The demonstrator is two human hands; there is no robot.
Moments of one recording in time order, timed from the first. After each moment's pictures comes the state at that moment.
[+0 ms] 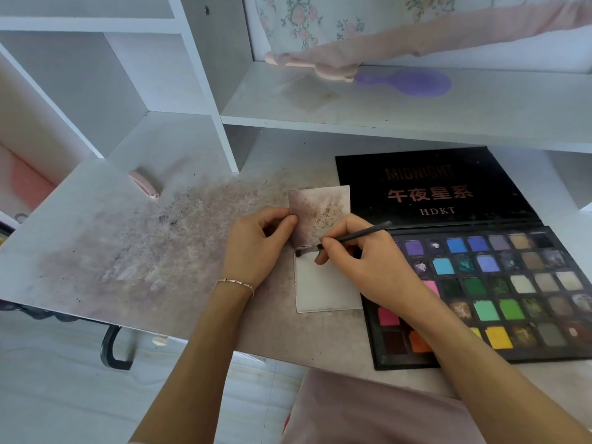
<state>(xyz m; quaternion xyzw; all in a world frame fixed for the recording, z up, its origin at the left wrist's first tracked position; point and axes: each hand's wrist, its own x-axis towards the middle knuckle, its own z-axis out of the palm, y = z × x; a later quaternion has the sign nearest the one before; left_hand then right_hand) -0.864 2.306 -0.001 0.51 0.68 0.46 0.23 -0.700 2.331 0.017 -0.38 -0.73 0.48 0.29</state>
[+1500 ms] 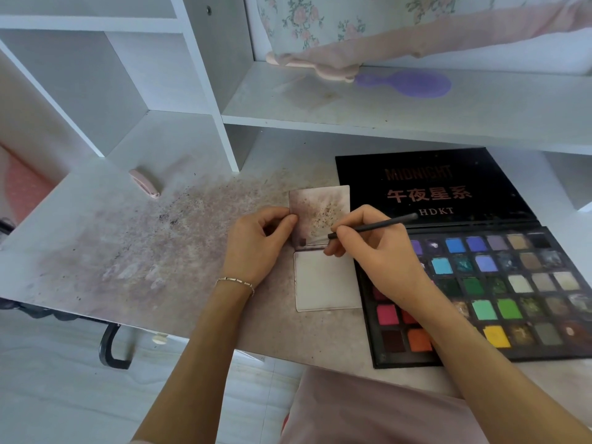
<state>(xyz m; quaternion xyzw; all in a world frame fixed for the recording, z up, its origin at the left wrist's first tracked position) -0.863 2.306 0.000 0.51 0.69 0.46 0.23 -0.694 2.334 0.018 -0.35 -0.67 0.53 0.38</state>
